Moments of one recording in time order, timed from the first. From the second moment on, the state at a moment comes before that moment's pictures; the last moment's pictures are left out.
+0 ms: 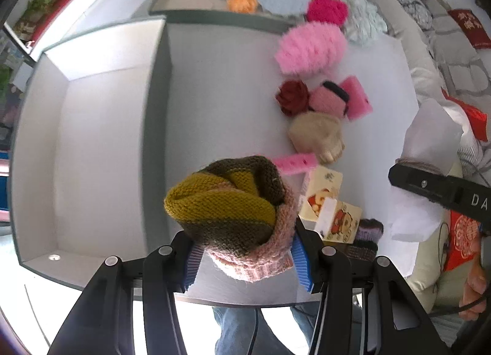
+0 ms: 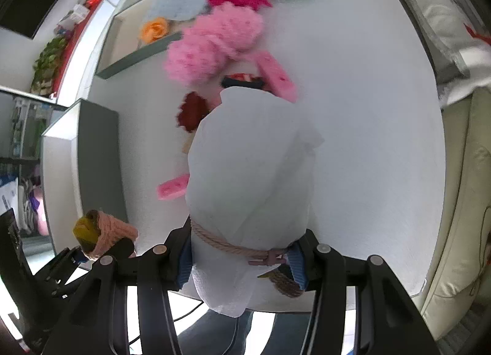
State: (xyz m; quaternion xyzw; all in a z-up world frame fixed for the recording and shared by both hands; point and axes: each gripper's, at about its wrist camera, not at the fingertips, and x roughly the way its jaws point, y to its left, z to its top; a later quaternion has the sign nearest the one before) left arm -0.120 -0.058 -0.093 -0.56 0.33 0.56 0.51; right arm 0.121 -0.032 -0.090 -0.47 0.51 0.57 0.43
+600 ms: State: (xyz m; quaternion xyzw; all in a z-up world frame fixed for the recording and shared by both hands) left arm -0.212 -0.109 -0.051 -0.57 0.23 0.66 0.42; right arm -0.026 -0.025 -0.054 -0.52 0.40 0.67 0.34
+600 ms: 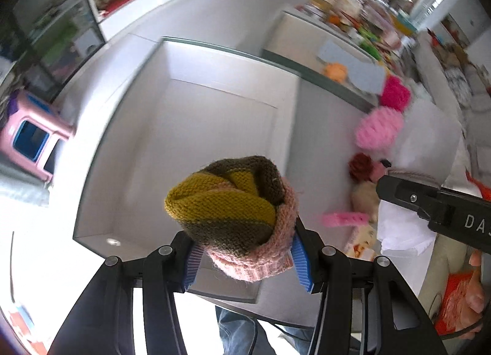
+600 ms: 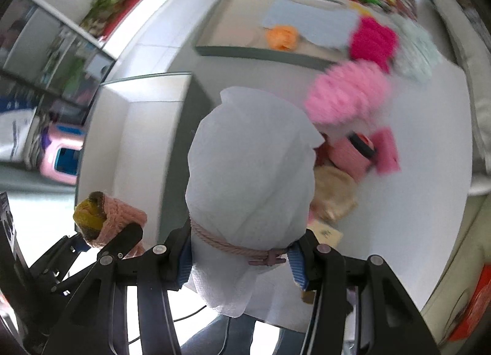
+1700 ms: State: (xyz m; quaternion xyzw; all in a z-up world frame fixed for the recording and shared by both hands) left arm -0.289 -0.128 -0.123 -0.63 0.21 0.67 0.32; right arm -0.218 -0.033 -0.108 -0.61 0.27 0.72 0.22
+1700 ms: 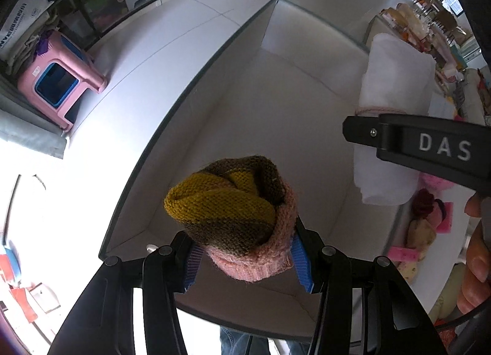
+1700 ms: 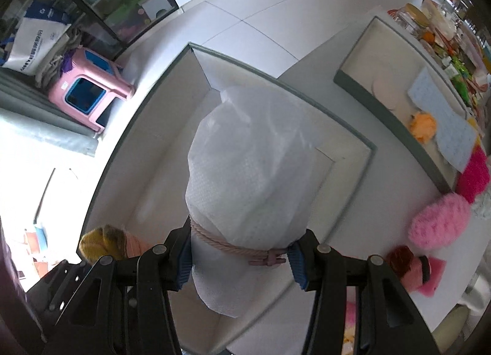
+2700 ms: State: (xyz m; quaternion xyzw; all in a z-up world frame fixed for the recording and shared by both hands) left arm -0.284 -0.102 -0.150 -0.60 0.30 0.64 0.36; right arm -0.145 -0.060 -0.147 -0.65 0.33 0.63 0.28
